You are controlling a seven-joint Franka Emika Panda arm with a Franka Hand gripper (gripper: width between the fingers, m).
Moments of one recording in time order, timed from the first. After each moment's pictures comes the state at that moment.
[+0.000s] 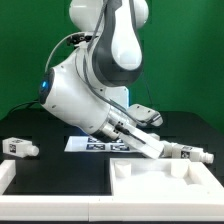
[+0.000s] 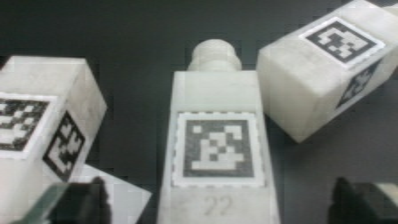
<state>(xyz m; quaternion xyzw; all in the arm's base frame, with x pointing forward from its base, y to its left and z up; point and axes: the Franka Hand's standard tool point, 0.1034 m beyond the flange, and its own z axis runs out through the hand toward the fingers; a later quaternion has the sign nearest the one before) 0.405 0.075 0.009 -0.73 0.49 0.39 0.27</state>
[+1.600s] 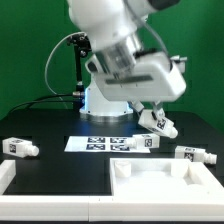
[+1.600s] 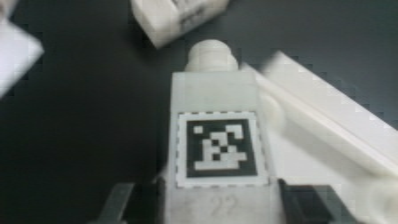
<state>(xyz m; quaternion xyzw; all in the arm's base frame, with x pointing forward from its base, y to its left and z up) 0.542 0.043 0.130 -0.88 0.42 0.11 0.18</state>
